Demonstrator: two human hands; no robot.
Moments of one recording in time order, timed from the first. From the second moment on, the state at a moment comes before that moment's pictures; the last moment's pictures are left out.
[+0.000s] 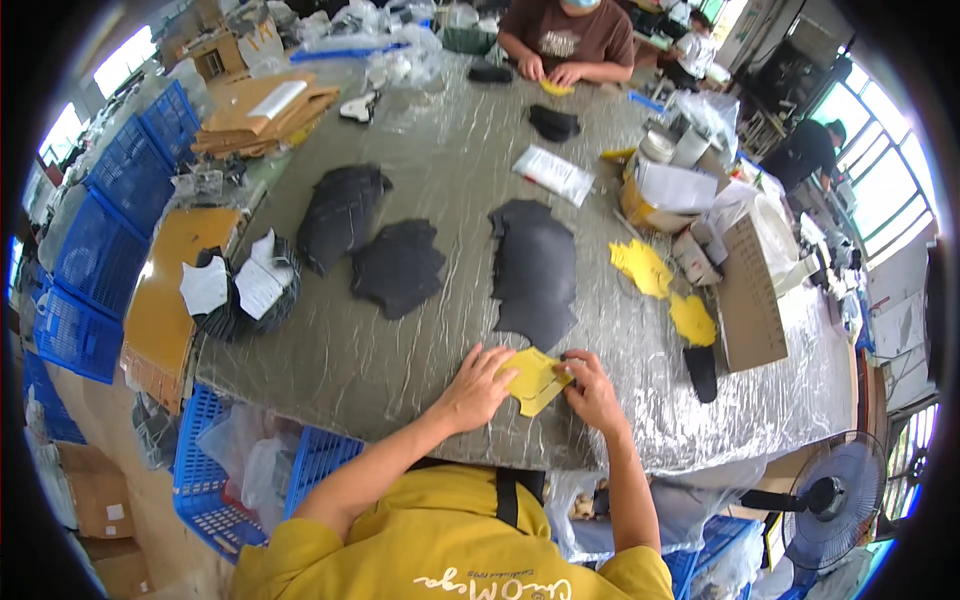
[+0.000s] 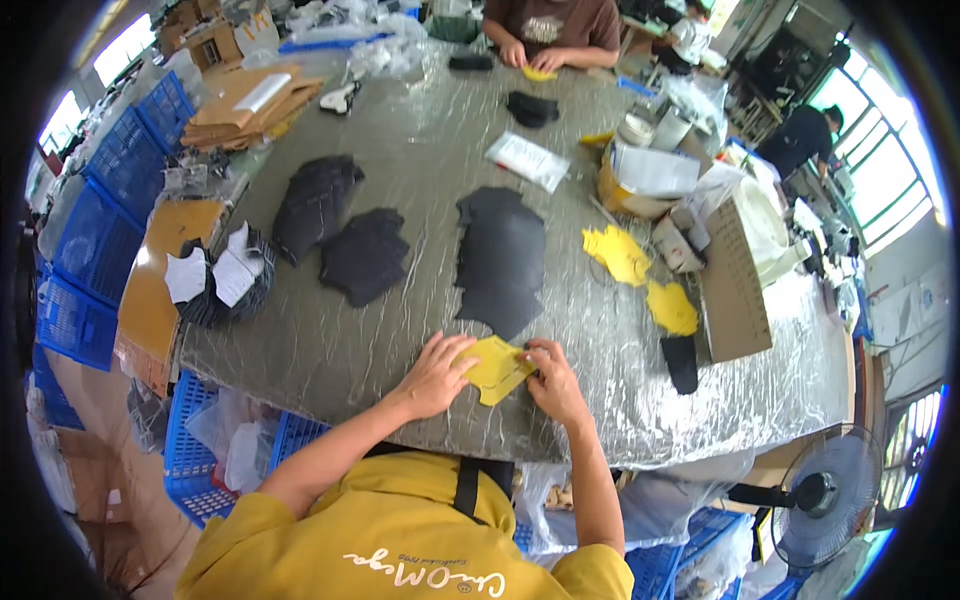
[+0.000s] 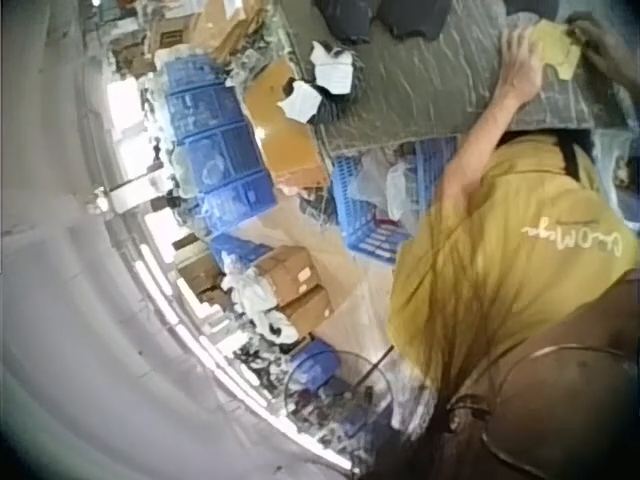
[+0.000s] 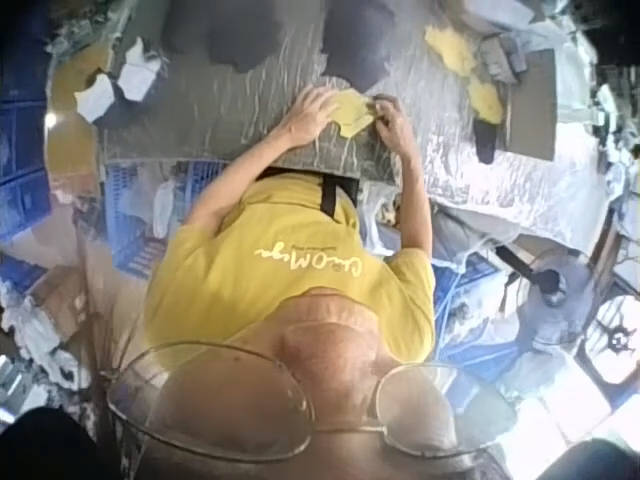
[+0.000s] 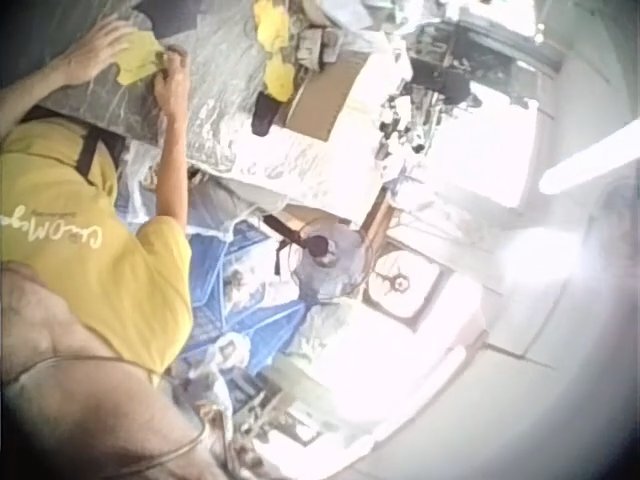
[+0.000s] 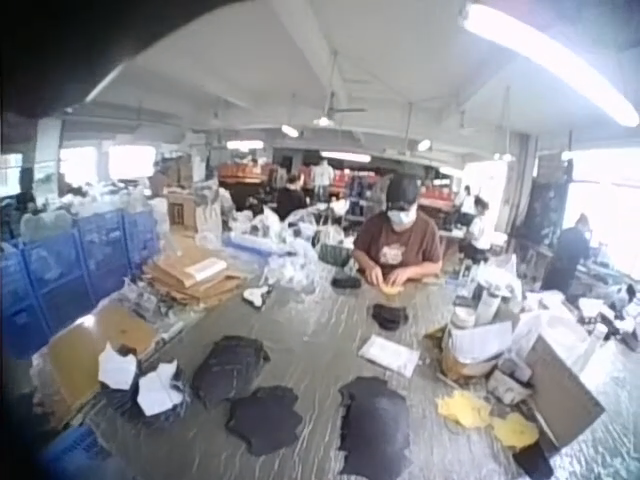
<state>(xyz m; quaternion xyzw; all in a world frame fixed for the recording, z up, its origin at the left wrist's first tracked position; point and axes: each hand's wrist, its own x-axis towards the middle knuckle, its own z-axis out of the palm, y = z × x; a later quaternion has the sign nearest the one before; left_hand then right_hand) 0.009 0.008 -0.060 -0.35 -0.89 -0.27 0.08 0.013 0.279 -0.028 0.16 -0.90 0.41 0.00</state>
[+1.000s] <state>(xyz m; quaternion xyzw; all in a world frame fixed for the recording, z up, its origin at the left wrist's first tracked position) -0.009 0.003 -0.048 -0.36 -0.88 -0.30 -0.04 -0.014 0.293 -0.009 0.14 -0.89 0.41 -0.14</state>
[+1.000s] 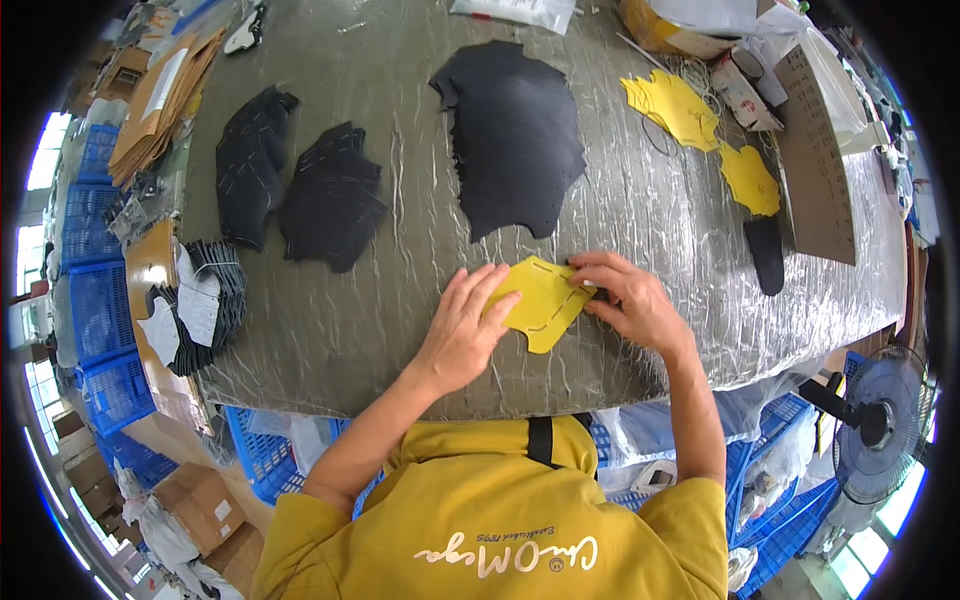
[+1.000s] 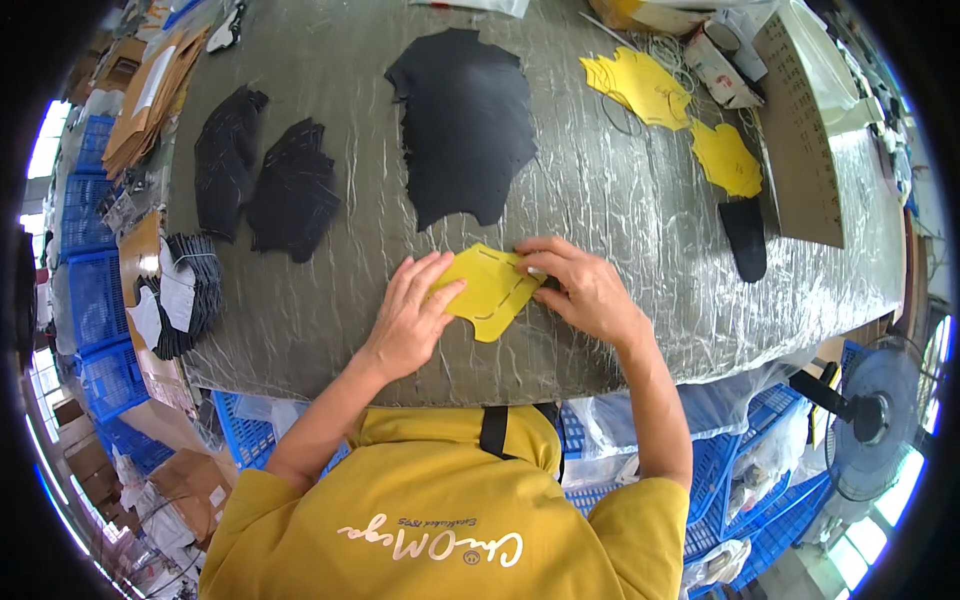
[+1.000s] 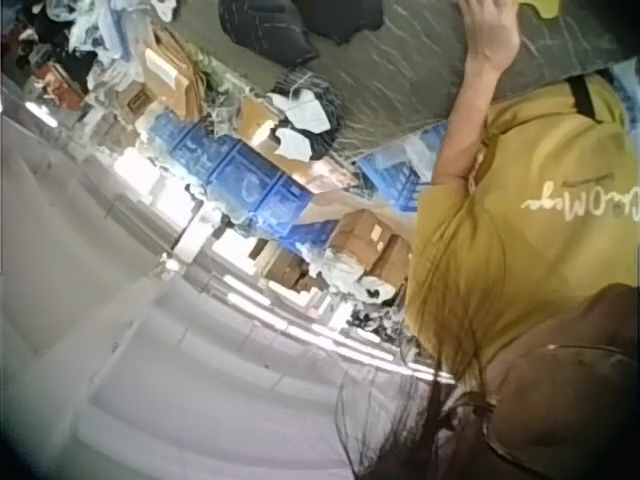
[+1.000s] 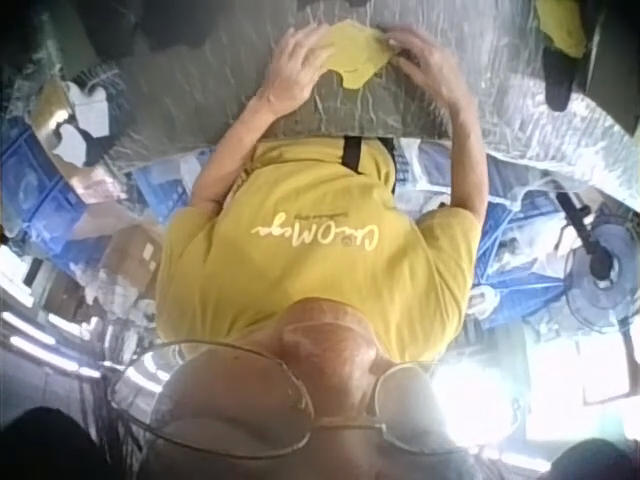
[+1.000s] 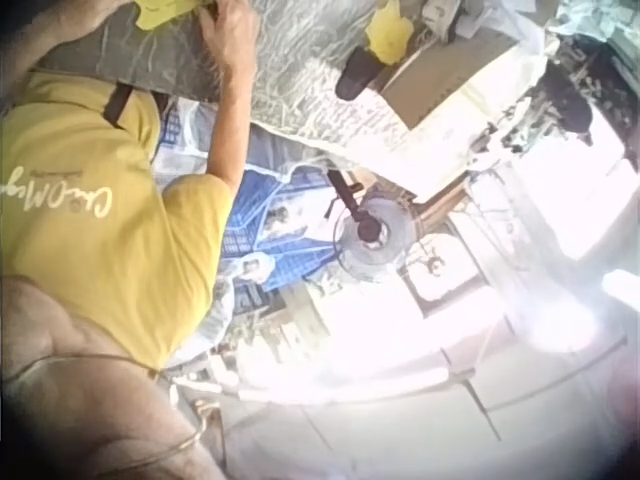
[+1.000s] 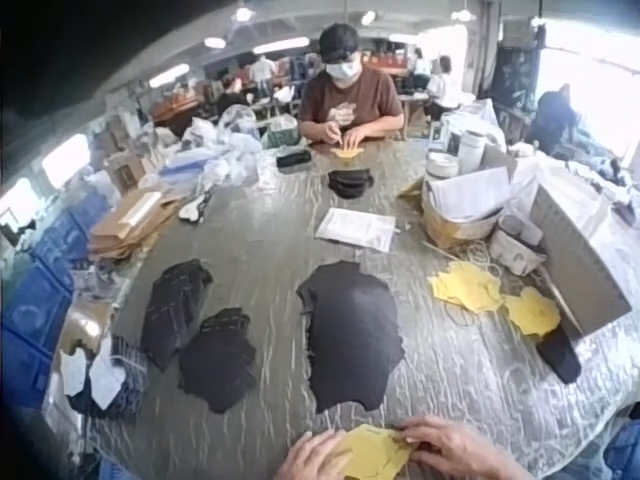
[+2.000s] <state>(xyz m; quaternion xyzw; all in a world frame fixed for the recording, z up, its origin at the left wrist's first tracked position) -0.053 -0.005 -0.043 -0.46 -0.86 -0.24 -0.02 -0.032 0.301 -0.020 0.20 -0.88 0.42 -0.11</state>
